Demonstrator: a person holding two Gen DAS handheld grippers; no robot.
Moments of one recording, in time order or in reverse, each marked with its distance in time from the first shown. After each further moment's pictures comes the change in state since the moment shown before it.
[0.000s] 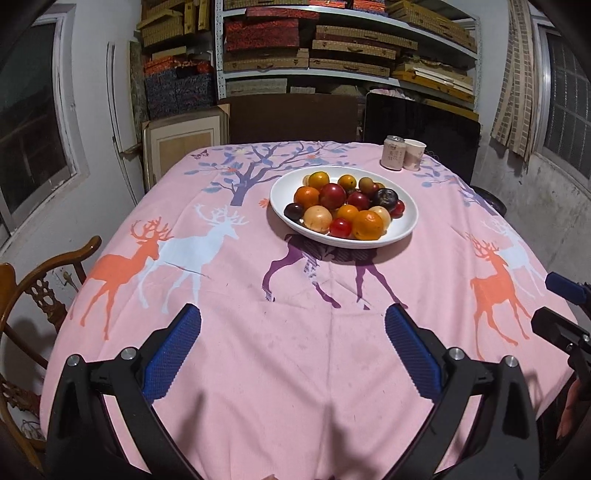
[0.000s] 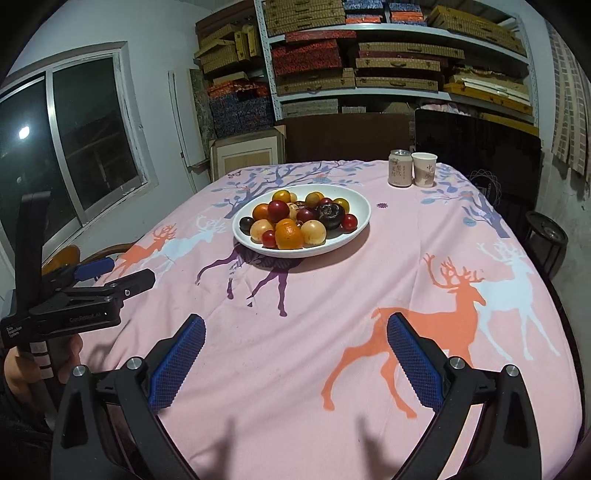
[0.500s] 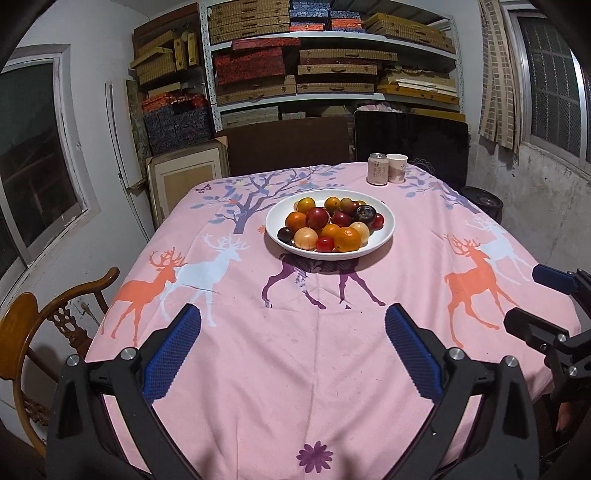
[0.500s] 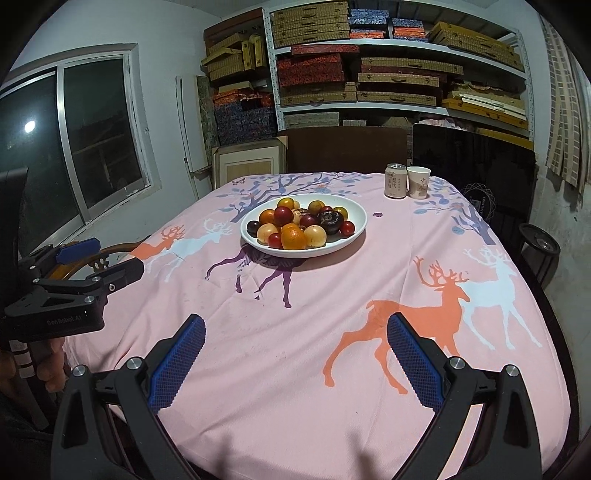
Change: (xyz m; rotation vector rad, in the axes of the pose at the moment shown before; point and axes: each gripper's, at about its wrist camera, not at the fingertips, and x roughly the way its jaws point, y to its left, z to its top) left arm -0.064 -0.026 -0.009 0.079 -0.094 0.034; right arm -0.036 0.012 -0.015 -0.026 -0.043 -0.015
